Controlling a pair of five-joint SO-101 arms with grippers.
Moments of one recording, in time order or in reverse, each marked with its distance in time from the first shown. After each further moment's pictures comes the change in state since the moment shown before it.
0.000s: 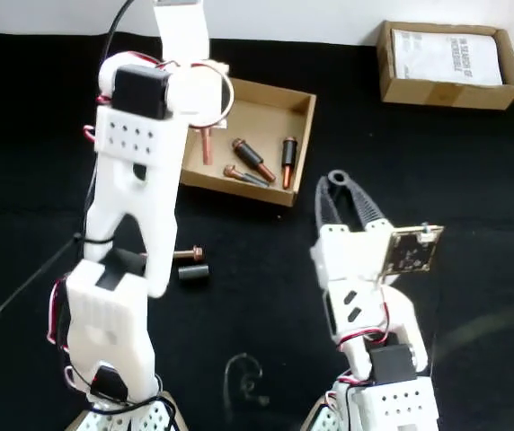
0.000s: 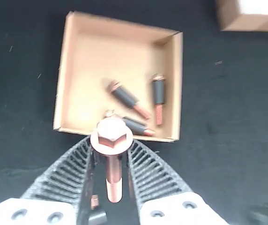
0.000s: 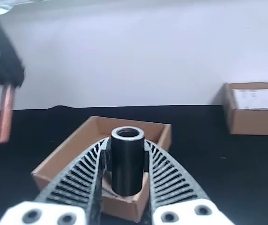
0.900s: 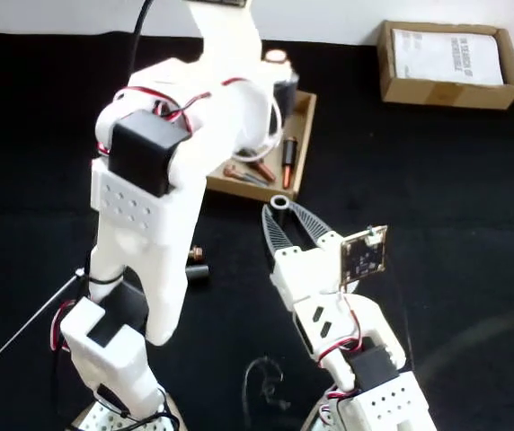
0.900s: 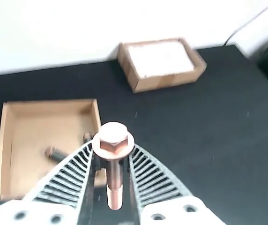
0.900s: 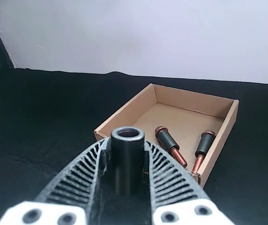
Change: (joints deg) left arm 12.7 -10.7 -0.7 -10.7 0.0; right arm -12.0 0.1 3.6 0.0 -0.5
